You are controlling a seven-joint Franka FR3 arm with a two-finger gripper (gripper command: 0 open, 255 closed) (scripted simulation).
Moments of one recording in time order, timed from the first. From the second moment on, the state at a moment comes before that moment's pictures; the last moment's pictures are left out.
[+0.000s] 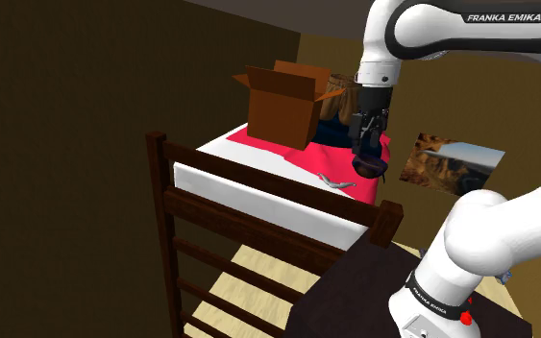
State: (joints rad) arm 0.02 -0.74 0.00 -2.39 -0.01 1.49 0.09
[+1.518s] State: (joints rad) arm -0.10 -0.24 -0.31 -2.43 -0.12 2.12 -0.21
